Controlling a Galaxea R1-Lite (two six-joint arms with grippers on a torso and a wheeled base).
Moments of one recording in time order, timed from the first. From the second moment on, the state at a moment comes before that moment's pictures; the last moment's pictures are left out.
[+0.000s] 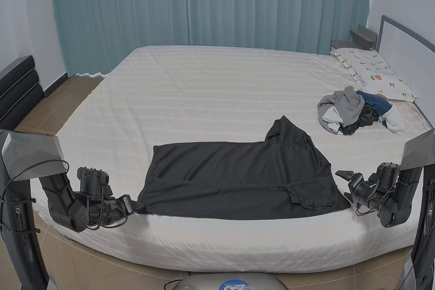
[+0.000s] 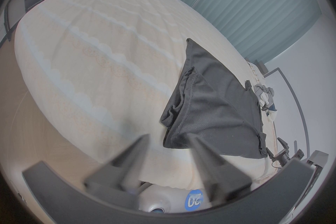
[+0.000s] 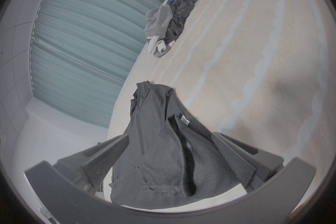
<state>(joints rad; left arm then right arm) -0.07 2.26 -0.53 -0.92 -0.22 -0.56 -0.14 2.41 -0.45 -1.50 0.31 0.92</state>
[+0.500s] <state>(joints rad) -0.07 2.22 -0.56 -0.97 -0.23 -0.71 -0.14 2.41 -0.47 -1.50 0.33 0.95</state>
